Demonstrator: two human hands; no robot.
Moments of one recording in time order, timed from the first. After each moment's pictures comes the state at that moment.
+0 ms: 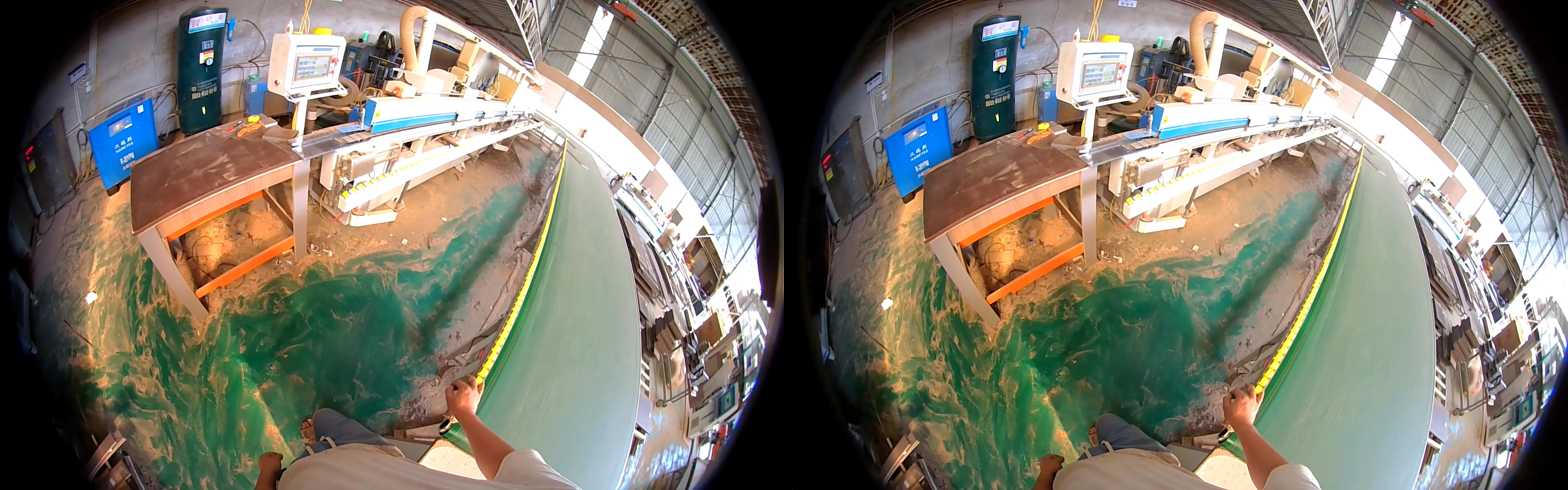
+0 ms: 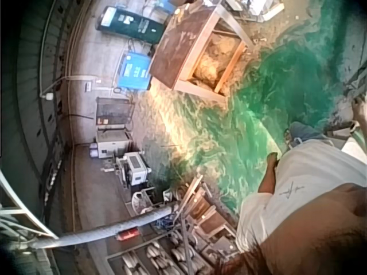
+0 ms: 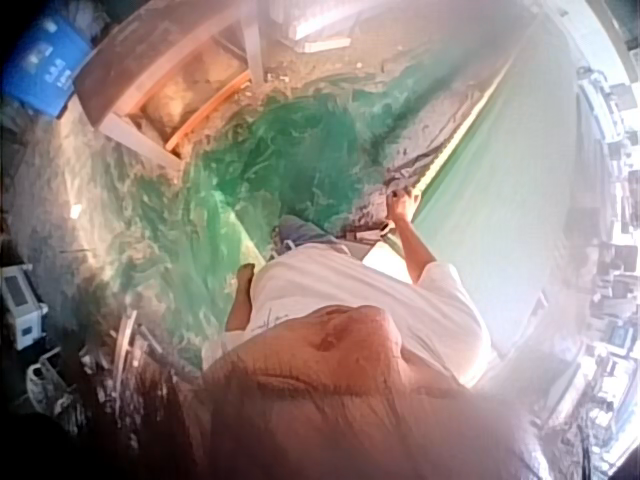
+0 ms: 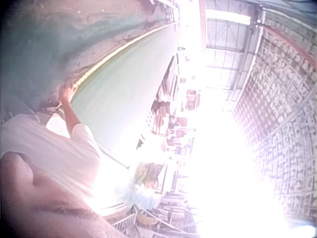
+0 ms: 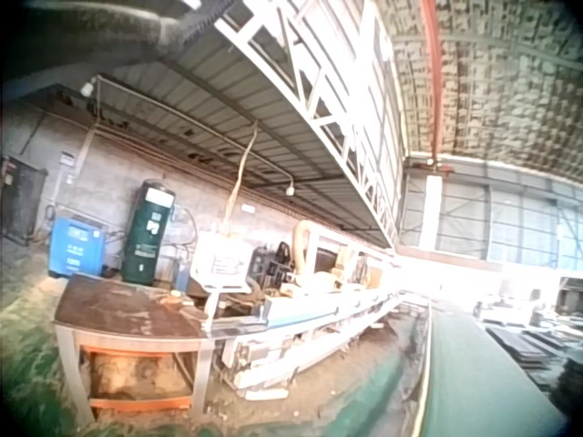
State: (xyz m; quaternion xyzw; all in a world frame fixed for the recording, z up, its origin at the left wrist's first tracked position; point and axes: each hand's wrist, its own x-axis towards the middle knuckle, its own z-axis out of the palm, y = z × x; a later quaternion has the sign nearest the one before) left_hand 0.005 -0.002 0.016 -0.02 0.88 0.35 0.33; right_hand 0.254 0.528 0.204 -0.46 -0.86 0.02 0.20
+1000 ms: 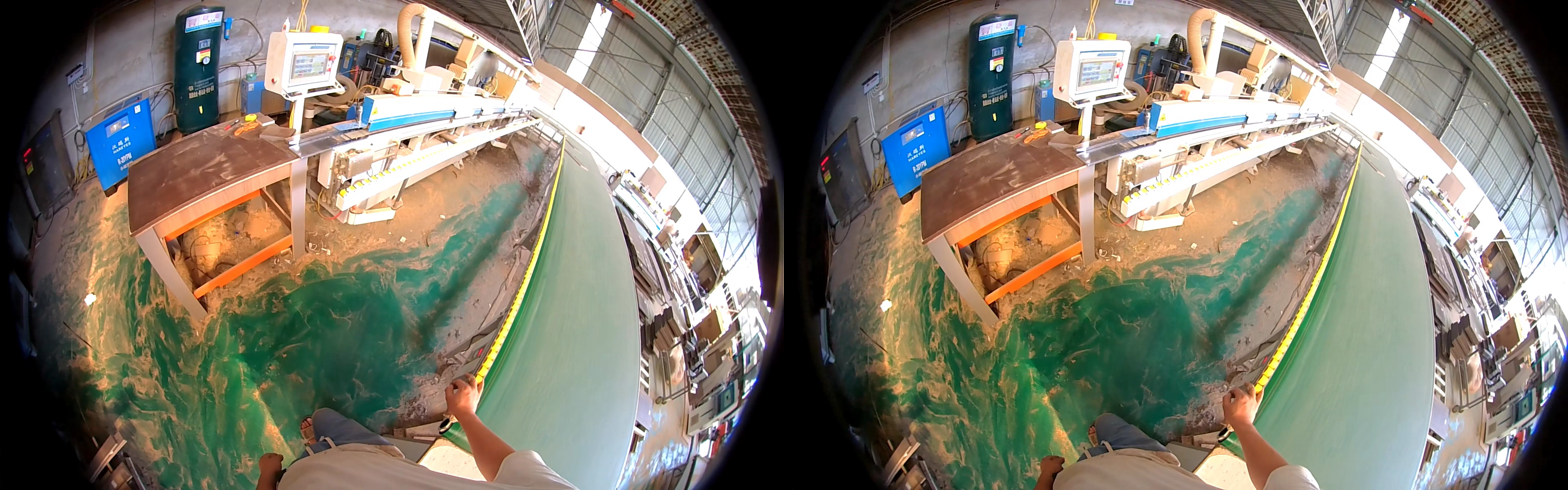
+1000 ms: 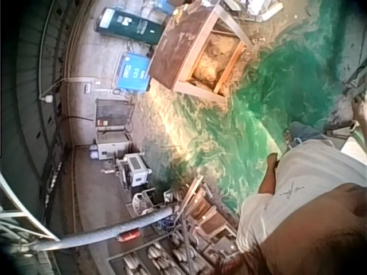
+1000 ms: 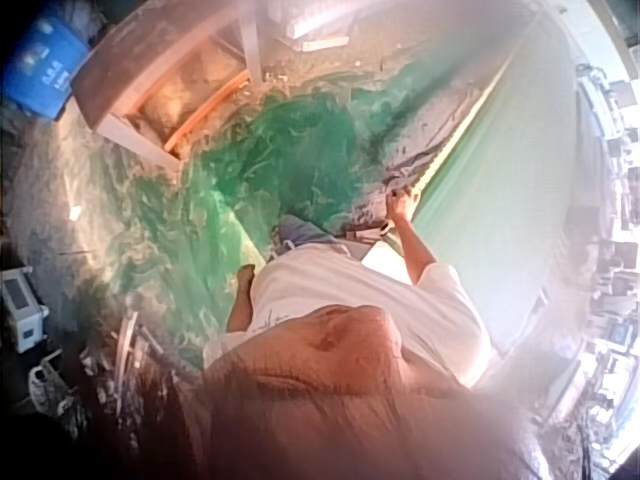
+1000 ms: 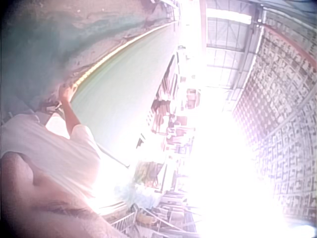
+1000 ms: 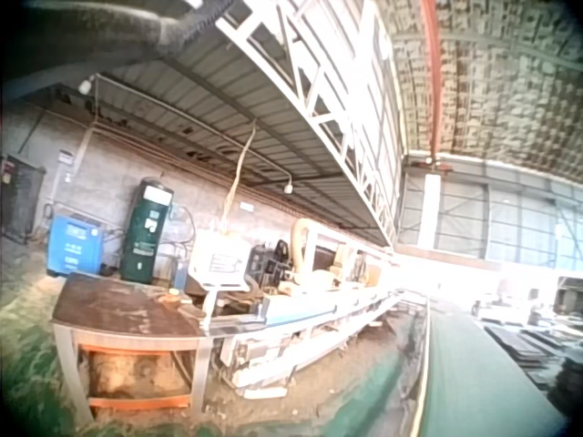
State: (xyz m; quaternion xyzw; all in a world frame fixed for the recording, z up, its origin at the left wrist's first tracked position) left_hand 0.009 -0.019 -0.008 0.14 0.90 0.29 0.28; right_hand 0.252 0.527 0.206 -0.45 -0.86 0.02 0.22
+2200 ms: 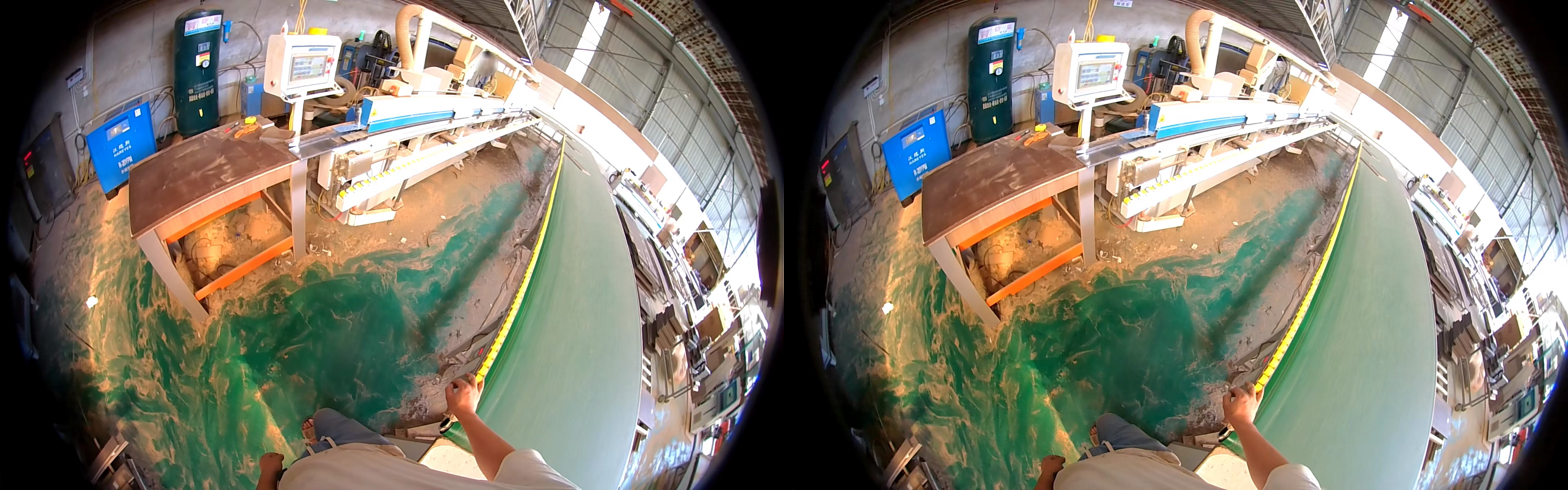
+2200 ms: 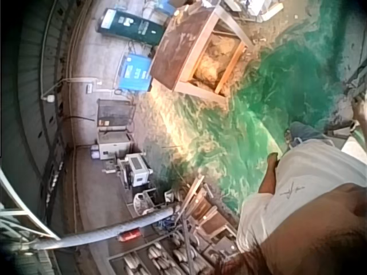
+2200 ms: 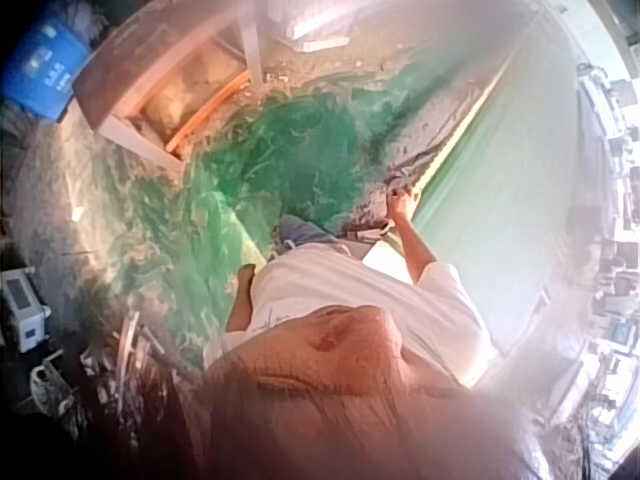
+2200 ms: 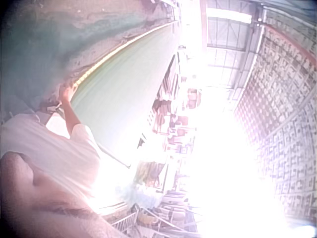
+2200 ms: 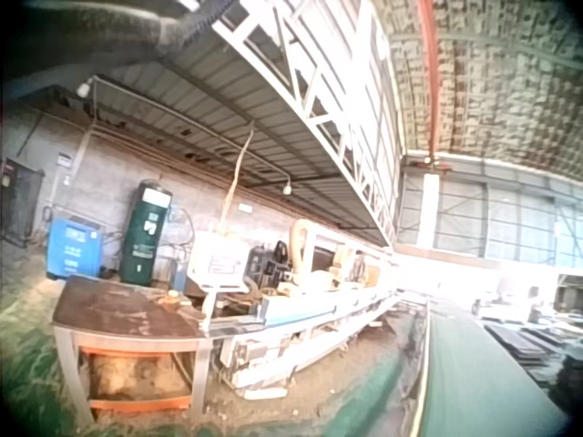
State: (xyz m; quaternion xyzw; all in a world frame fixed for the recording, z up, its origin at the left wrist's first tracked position) left_hand 0.008 -0.004 0.008 0.02 0.89 0.32 0.33; right_hand 0.258 0.526 0.204 -0.46 -0.86 0.02 0.22
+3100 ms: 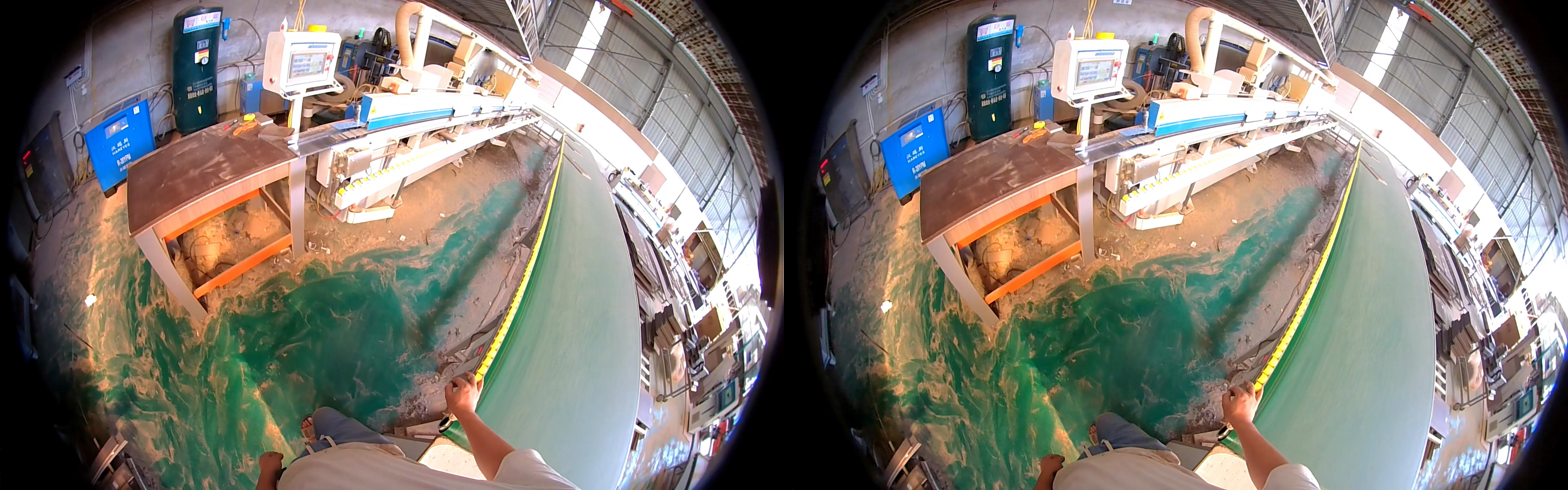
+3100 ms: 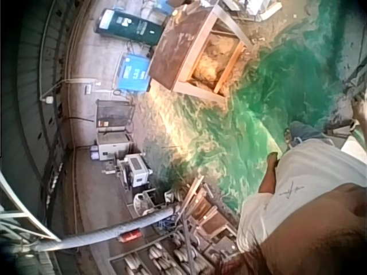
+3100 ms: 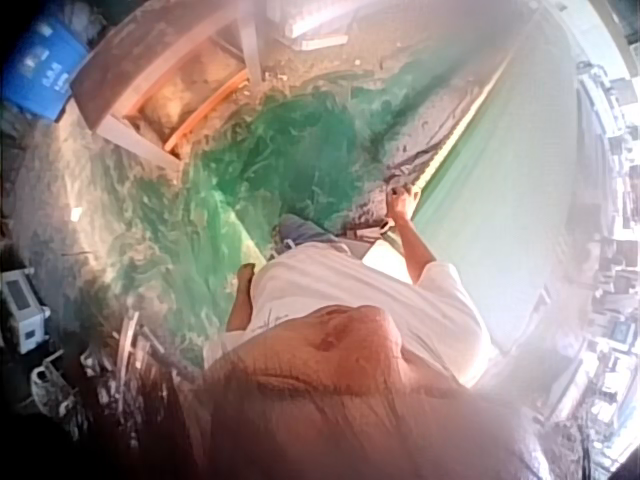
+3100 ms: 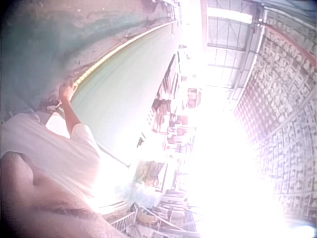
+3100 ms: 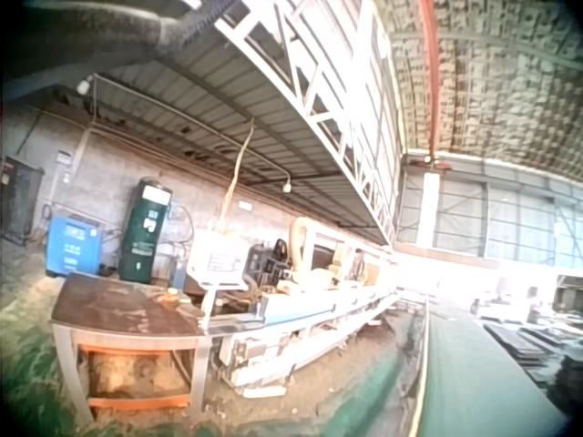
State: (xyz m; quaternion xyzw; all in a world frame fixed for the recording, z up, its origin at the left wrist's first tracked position) left_hand 0.005 -0.005 0.011 -0.02 0.88 0.34 0.33; right_hand 0.253 0.528 0.205 -0.46 -0.86 0.03 0.21
